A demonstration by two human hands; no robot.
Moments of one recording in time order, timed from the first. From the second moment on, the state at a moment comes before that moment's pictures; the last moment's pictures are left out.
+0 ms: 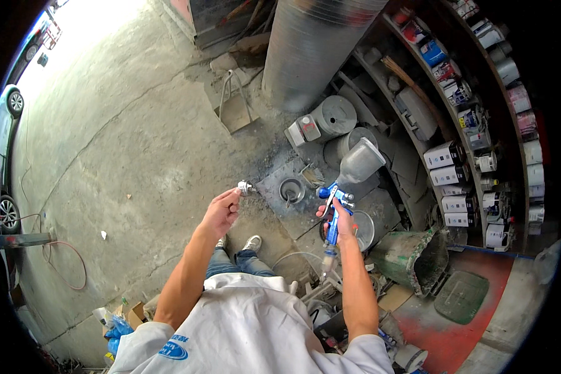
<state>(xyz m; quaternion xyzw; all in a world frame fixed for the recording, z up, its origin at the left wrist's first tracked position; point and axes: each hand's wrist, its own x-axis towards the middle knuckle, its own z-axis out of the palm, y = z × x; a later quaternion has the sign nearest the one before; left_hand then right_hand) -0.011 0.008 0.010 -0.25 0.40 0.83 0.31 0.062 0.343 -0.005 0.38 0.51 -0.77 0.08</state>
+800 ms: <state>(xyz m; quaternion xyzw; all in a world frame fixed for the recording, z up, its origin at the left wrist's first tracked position) 0.016 0.058 0.022 -0.04 0.42 0.76 0.50 0.136 0.267 0.087 0.31 0.48 -0.80 0.17</state>
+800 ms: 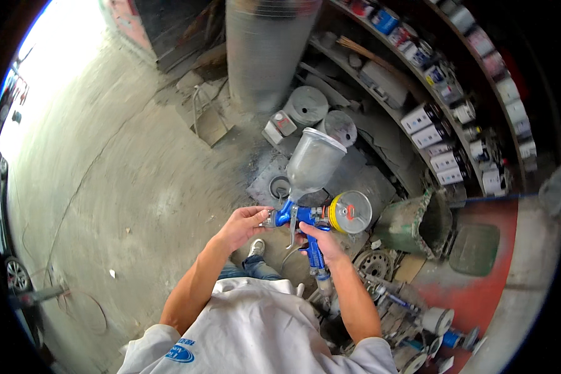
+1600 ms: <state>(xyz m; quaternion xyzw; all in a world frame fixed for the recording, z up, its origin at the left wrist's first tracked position) 0.226 0.138 0.062 0.39 0.33 0.22 0.83 0.461 0.045 0.119 0.56 0.26 -0.69 -0.37</state>
